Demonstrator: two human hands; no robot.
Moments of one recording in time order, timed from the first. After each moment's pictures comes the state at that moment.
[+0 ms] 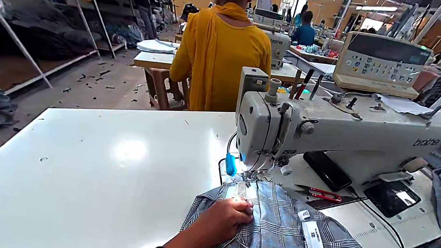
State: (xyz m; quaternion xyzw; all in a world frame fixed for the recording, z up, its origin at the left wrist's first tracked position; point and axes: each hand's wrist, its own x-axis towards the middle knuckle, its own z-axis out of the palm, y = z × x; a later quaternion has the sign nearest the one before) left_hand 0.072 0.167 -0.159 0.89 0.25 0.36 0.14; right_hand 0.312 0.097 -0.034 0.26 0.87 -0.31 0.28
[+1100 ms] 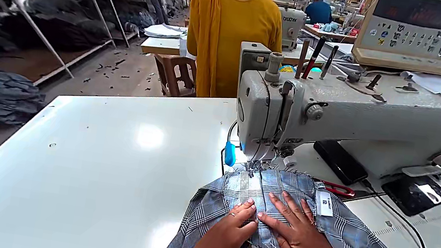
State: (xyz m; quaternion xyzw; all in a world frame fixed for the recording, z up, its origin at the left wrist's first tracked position) left_hand 0.102 0.116 -0.175 0.85 0.38 0.37 0.04; right_hand 0.324 0.130 -0.163 0.40 0.89 -0.09 -0.22
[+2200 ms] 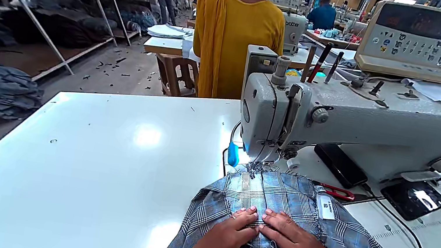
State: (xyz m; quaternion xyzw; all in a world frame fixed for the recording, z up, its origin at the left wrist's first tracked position) left_hand 0.096 0.112 -0.172 0.85 0.35 0.39 0.09; right_hand 0.326 0.135 -0.173 0.24 0.93 -0.02 -0.29
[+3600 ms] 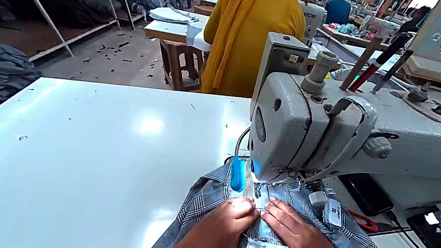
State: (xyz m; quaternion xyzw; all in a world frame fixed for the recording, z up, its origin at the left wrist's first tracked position) left_hand 0.078 0.175 -0.173 0.86 0.37 0.36 0.03; right_hand 0.310 0.200 -0.165 0.25 0.93 0.02 -0.25
